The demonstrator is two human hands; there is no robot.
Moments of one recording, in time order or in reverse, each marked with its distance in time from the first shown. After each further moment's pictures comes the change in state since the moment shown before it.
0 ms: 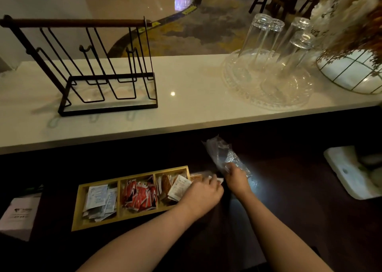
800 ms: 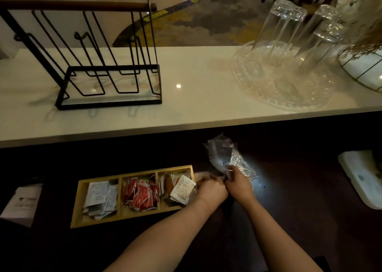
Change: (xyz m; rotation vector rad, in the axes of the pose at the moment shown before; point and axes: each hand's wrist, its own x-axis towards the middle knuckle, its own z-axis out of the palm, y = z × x) left_hand 0.049 0.005 0.007 -0.014 -0.271 -0.027; right_hand -0.006 -0.009 0.005 0.087 -0.061 0.045
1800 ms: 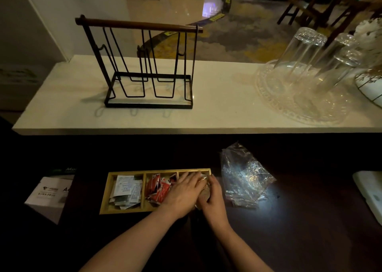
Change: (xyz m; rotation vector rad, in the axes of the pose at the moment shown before) left_hand -0.112 -0.068 0.057 -0.482 0.339 -0.250; right_hand -0.082 -0.052 0.095 0.283 -0.046 -0.284
